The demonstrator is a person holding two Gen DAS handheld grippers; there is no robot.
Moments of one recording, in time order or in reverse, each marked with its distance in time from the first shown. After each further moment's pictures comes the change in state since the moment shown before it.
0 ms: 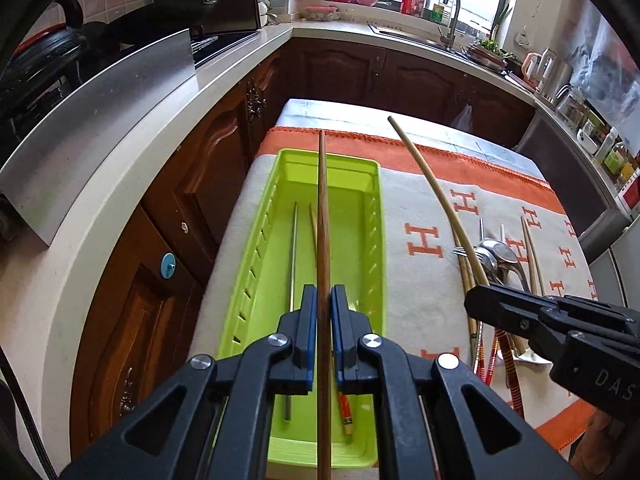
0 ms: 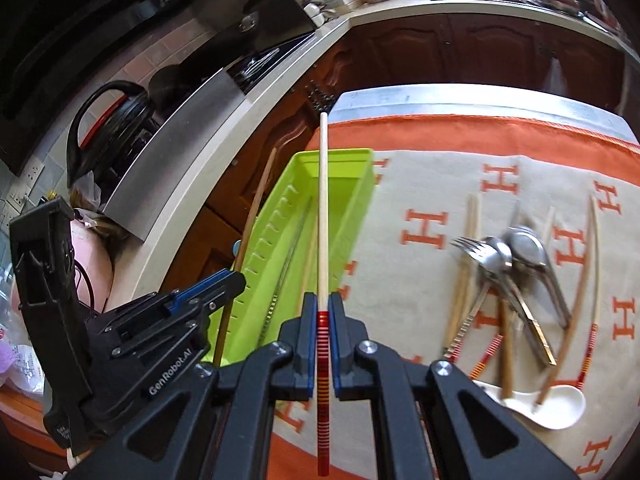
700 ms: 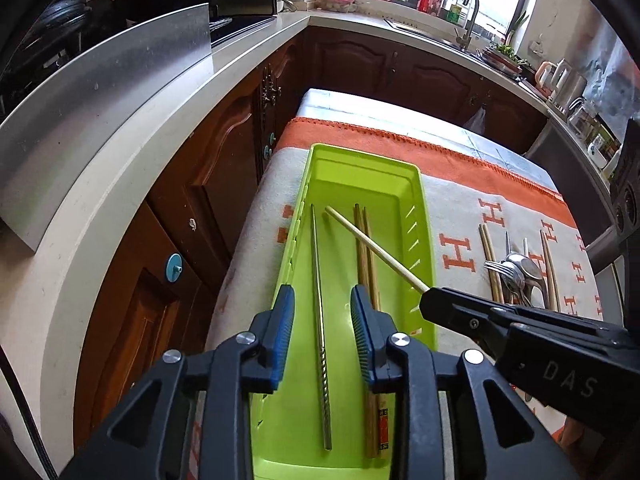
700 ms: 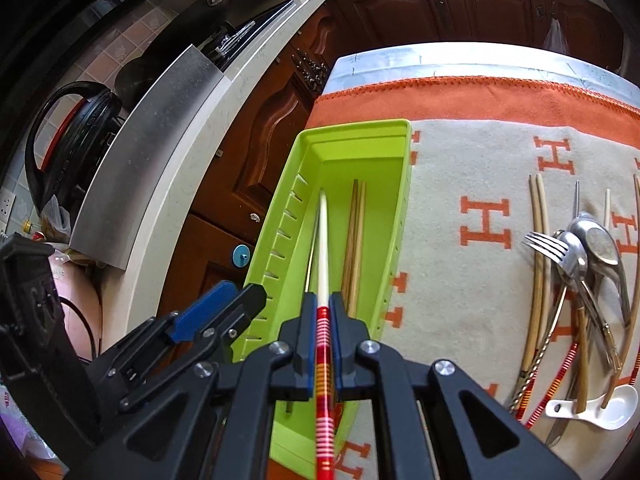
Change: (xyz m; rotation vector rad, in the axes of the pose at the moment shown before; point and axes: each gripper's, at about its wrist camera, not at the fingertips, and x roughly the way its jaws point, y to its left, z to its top) left arm 0.030 0.036 0.011 -0.048 0.028 -0.016; right arm 0.070 0.027 0.025 0.116 0.095 -0.022
